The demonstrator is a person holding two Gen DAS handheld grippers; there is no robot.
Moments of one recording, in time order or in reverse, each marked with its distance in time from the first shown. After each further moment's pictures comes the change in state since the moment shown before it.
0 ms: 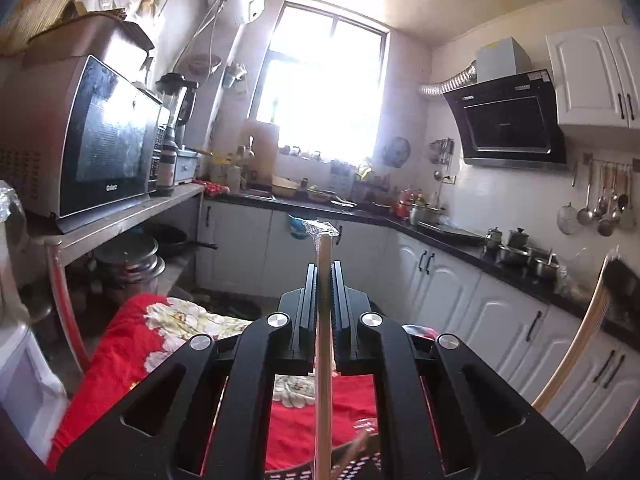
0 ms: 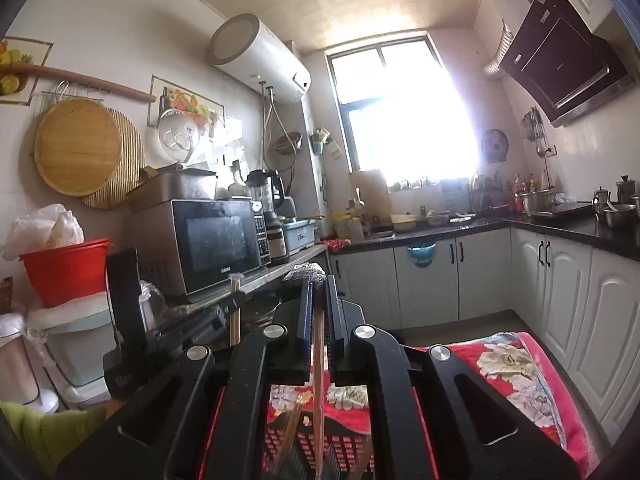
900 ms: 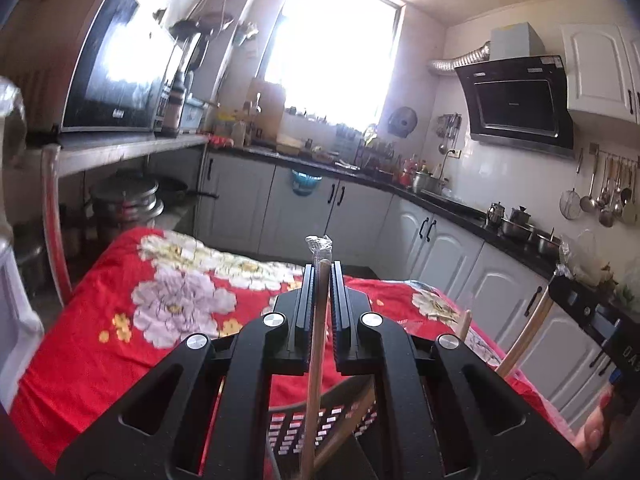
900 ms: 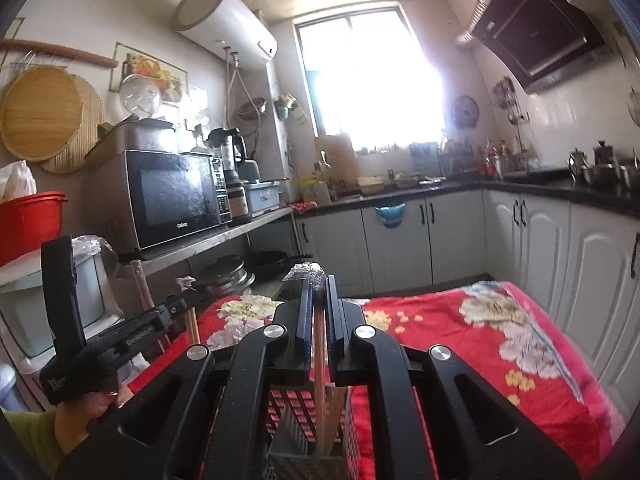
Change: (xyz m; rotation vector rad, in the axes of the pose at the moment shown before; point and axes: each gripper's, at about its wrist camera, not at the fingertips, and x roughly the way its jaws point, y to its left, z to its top) left arm 0.008 0.025 -0.073 -0.081 0.124 -0.017; right arm 0.037 -0.025 -0.091 0.042 0.113 -0.131
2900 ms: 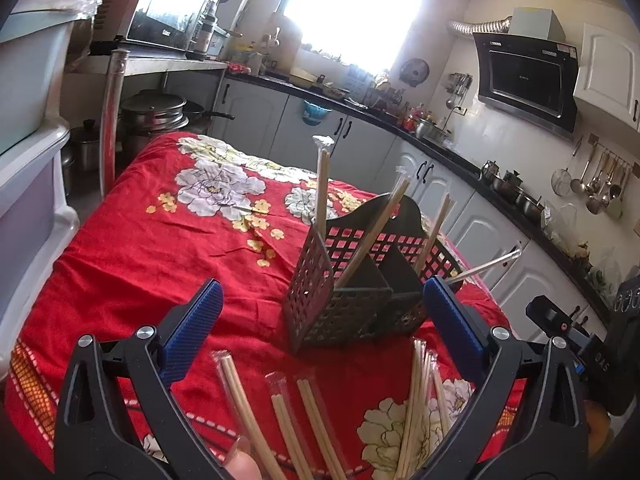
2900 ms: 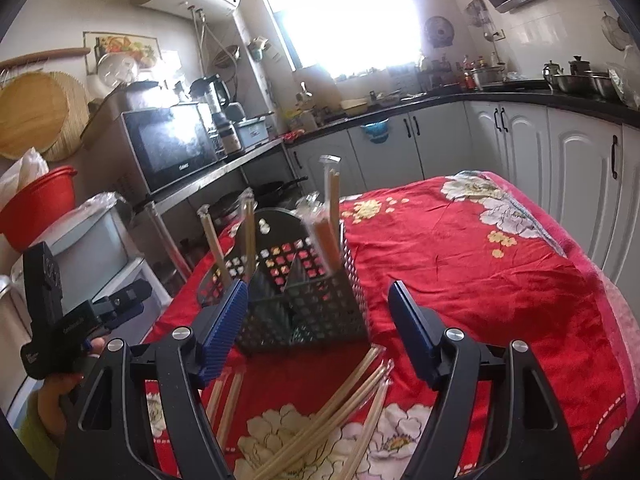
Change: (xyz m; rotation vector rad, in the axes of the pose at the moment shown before) left arm -0.098 0.037 -0.061 -0.099 0.244 -0.011; right arm -0.081 0.000 -0.069 0.146 0.271 0.005
